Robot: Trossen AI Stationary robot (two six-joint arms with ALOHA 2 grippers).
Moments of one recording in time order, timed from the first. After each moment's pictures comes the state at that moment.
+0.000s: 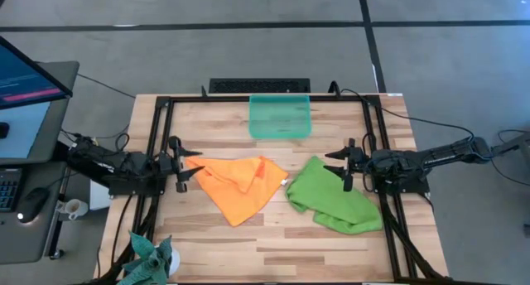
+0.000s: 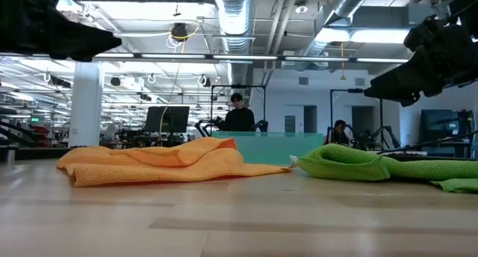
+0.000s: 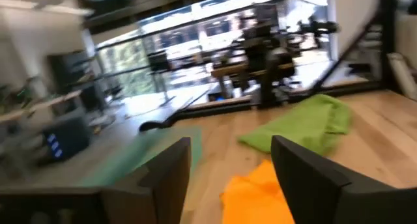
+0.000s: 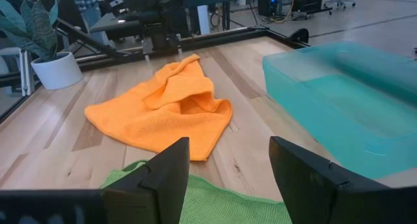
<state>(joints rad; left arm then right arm) -0.34 0.01 0.01 0.09 -0.56 0.24 0.15 0.35 0.01 0.11 0.31 0.16</state>
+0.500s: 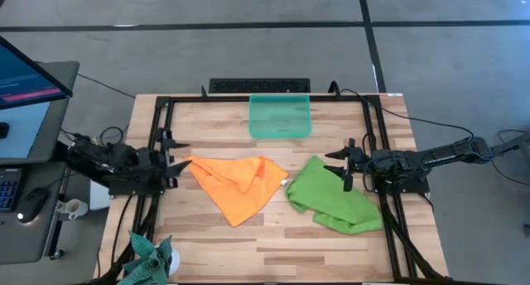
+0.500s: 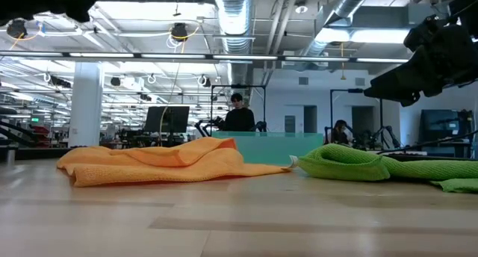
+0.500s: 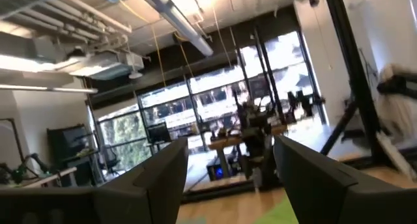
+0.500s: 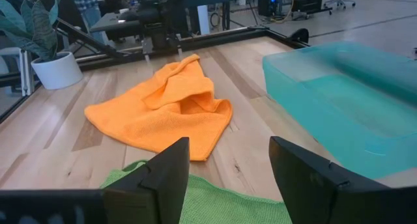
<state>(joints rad) -0.34 0.05 0.12 0.33 -0.42 0.44 0.15 0.35 0.00 0.11 0.31 0.16</state>
